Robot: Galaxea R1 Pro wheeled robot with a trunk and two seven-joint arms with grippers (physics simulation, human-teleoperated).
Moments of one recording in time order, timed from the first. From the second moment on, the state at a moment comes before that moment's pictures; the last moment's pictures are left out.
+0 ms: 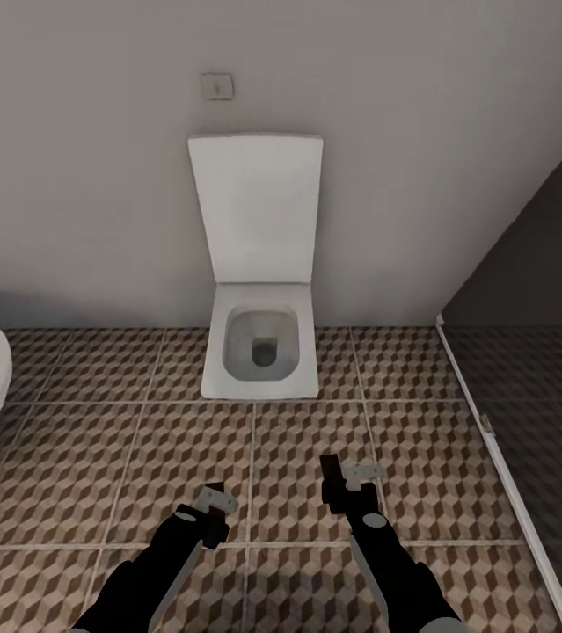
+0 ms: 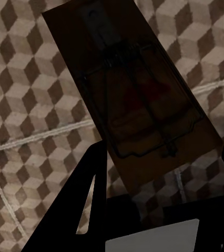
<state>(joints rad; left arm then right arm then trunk) -0.41 0.00 -0.37 -0.97 0.06 0.68 0.17 -0.45 0.14 0.09 -0.80 0.10 0.18 -0.13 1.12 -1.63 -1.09</state>
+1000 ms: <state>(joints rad) -0.41 0.00 -0.37 -0.97 0.06 0.68 0.17 -0.45 0.14 0.09 -0.80 0.10 0.18 -0.13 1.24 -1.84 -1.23</state>
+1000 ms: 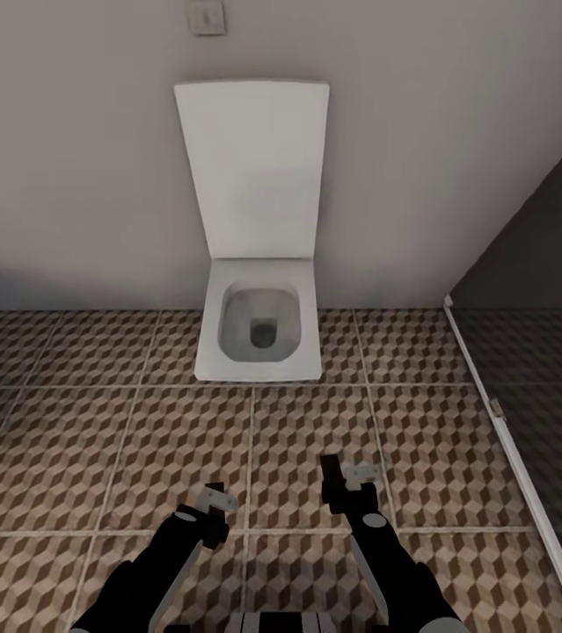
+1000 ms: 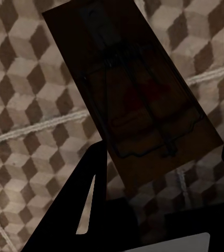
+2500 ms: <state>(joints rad) -0.41 0.00 -0.37 -0.98 0.06 0.68 0.17 -0.45 0.14 0.09 -0.80 0.10 0.18 -0.13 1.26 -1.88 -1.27</state>
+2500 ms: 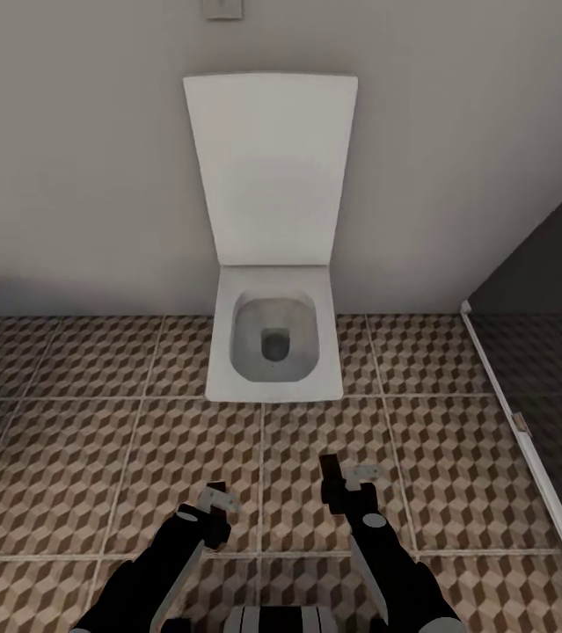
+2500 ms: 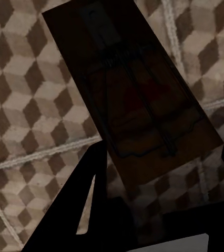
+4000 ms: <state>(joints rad) -0.41 -0.01 -0.37 -0.97 0.06 0.68 0.17 -0.45 0.14 0.09 -0.80 0.10 0.18 -0.13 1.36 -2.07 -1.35</state>
